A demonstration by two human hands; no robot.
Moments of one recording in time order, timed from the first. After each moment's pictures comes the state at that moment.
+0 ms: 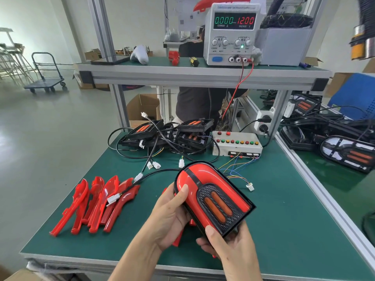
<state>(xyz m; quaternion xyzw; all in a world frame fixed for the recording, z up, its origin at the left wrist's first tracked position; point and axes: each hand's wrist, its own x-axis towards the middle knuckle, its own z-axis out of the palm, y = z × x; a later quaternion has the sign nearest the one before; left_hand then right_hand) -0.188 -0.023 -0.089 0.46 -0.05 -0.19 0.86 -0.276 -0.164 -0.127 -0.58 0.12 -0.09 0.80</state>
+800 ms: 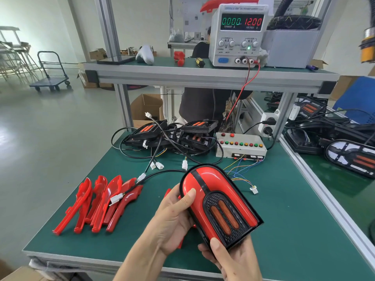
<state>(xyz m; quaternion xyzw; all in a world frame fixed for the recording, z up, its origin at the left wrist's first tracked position) -0.197 -0.023 -0.077 0.45 -0.03 -0.20 0.87 -0.284 -0.163 -0.136 -0.54 0.10 -0.06 0.83</state>
